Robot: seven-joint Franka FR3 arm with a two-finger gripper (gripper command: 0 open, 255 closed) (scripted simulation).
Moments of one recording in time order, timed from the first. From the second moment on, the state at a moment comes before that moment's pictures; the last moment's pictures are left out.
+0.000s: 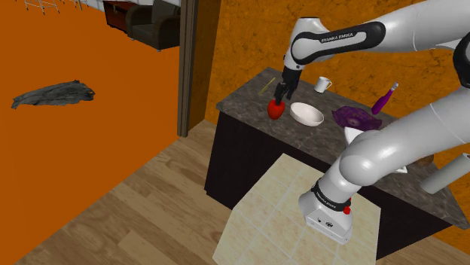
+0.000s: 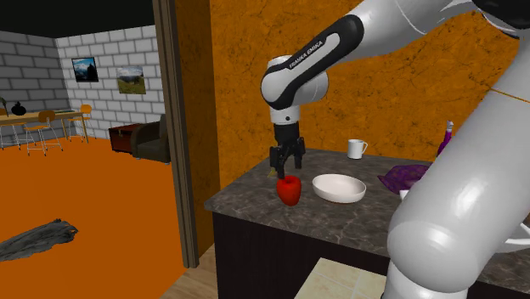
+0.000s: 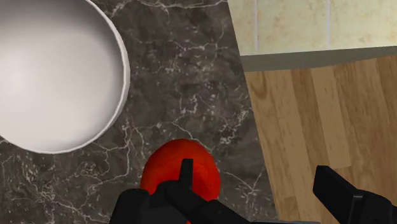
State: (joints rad) arm -0.12 -0.38 -0.28 -2.45 -0.20 2.01 -0.17
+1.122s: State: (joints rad) arm -0.16 -0.14 -0.35 -2.46 -0.28 2.25 -0.24
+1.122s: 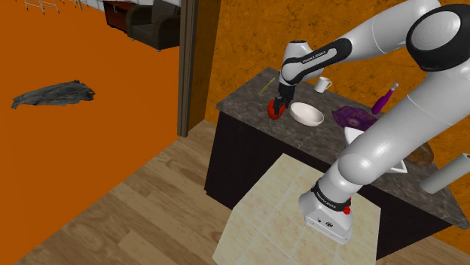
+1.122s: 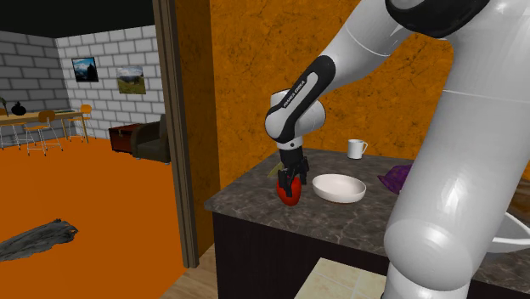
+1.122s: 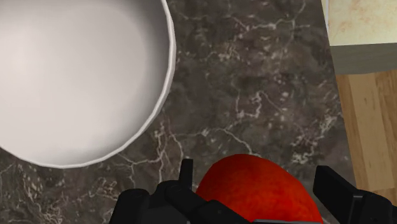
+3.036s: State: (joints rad) arm -0.16 -0.26 -0.33 -2.36 -0.28 2.03 -0.26
